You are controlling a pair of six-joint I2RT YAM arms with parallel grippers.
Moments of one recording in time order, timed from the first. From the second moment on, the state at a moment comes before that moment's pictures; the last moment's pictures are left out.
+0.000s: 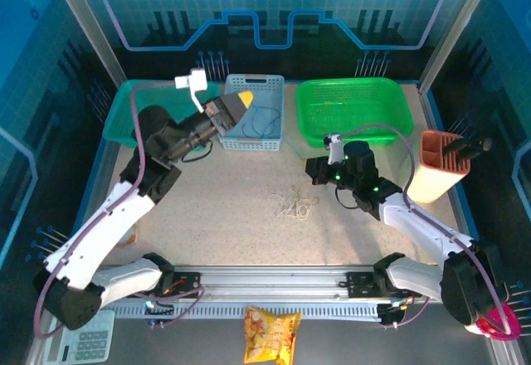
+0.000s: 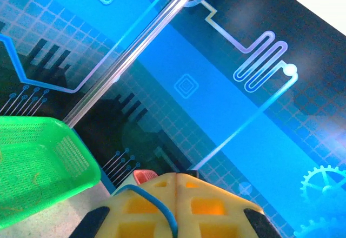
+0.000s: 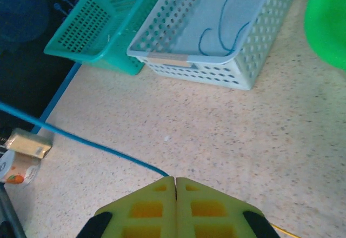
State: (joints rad) left arm -0.48 1.13 1.19 0.17 0.41 -0.89; right arm 0.45 1.13 0.64 0.02 -0.32 0.46
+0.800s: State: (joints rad) left arm -0.39 1.56 1.70 0.09 0.46 -0.87; right arm 0.52 0.99 0.66 -0.09 -0.29 0.47
